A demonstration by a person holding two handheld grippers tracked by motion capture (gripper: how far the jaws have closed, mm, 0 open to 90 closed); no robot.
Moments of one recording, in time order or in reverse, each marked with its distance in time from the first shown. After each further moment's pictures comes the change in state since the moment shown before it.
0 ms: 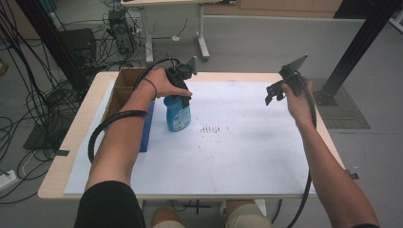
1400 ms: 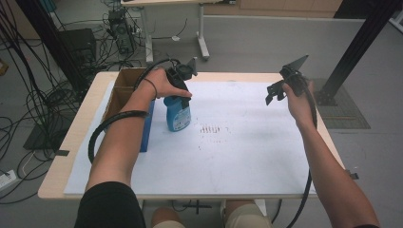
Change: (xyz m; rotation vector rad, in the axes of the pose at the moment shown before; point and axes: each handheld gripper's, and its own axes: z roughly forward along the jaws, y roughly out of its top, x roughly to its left) left arm -0.001 0.001 0.002 0.010 -0.002 0.007; right arm -0.001 -0.002 -0.002 -0.005 0.001 0.001
